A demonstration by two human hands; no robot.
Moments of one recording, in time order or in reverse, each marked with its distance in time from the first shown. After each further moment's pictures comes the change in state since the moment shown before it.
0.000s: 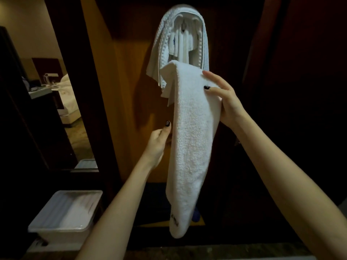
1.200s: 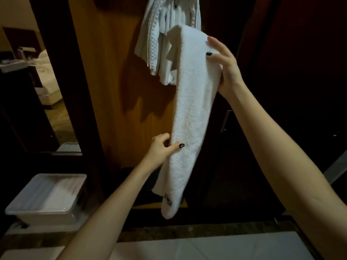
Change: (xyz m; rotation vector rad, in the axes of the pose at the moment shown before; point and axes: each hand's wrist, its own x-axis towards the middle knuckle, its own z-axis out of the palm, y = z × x) left_hand -0.024 -0.074 0.024 0.429 0.004 0.068; right_hand 0.015 -0.018 -0.018 -0.091 0.142 -0.053
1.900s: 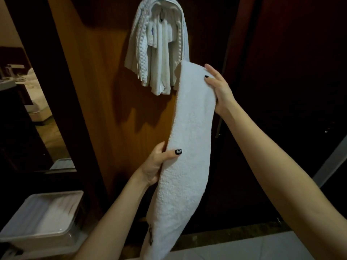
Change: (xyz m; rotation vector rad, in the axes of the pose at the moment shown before) left_hand -0.010 0.051 -0.011 -0.760 -0.414 -0.234; right_hand 0.003 0.031 -0.026 0.107 0.149 0.174
